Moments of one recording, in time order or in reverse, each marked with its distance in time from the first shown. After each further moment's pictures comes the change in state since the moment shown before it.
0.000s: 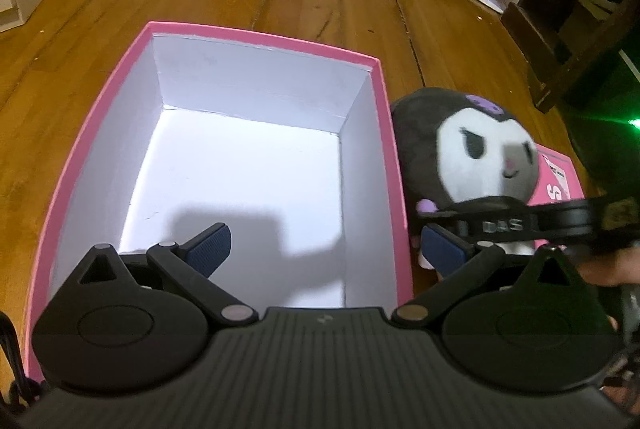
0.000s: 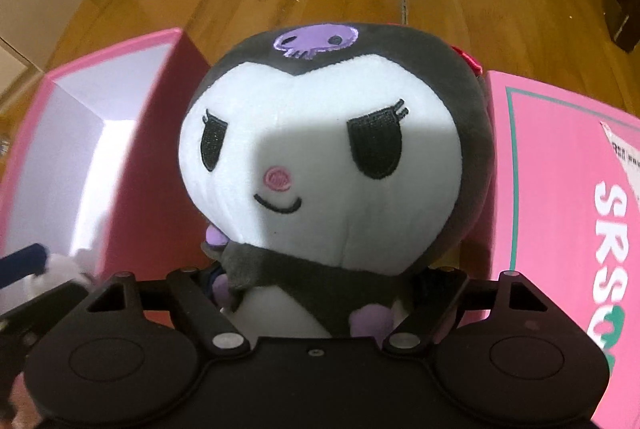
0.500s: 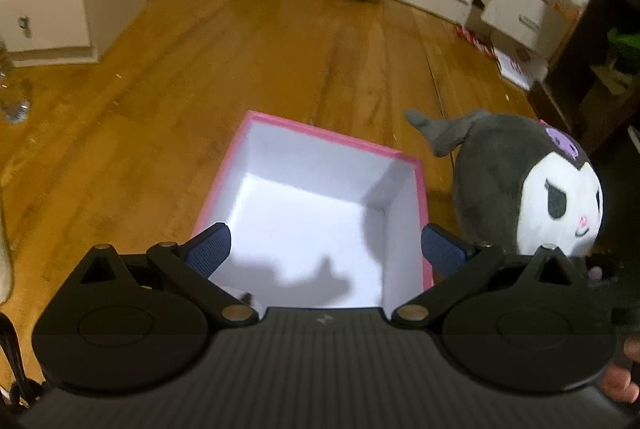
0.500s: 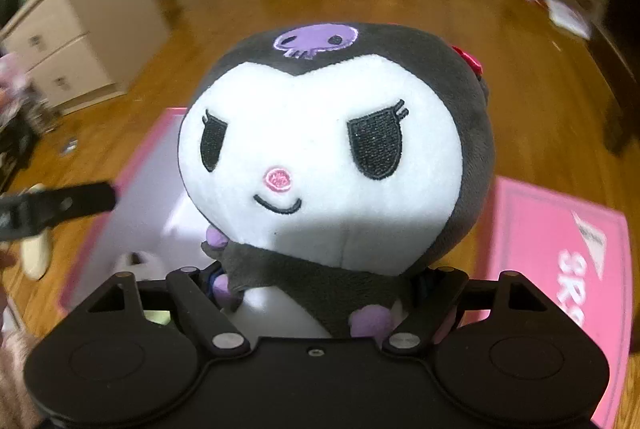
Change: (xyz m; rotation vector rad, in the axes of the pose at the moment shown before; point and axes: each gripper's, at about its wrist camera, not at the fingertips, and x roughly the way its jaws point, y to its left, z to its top) left arm -0.095 0.038 0.016 -0.088 -0.199 0.094; right arm -0.096 0.061 -0.037 -0.225 -0.248 0.053
